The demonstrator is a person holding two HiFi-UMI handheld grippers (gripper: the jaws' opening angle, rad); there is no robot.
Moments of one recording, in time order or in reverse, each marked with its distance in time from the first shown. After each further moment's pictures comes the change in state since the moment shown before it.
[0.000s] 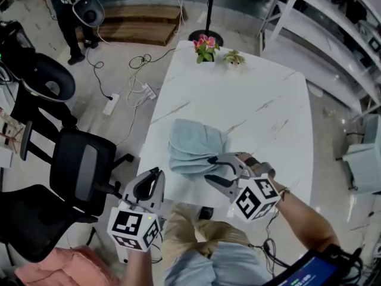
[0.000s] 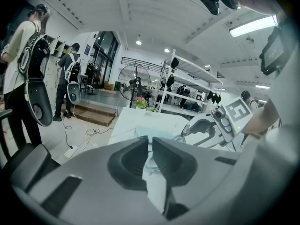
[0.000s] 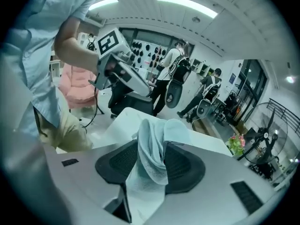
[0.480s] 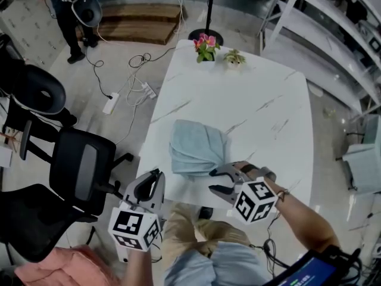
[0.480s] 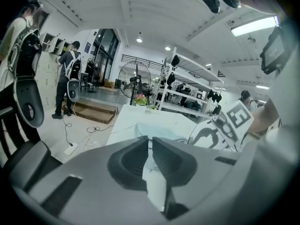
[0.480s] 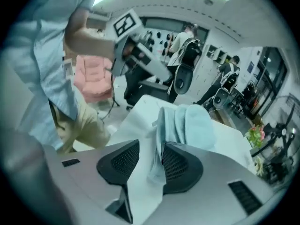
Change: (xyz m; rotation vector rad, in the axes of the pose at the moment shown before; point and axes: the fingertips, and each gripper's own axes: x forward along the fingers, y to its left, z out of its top) left arm 0.002 0.002 -0.010 -0.011 0.027 0.000; right arm 0.008 0.046 -0.028 -0.013 0.105 0.199
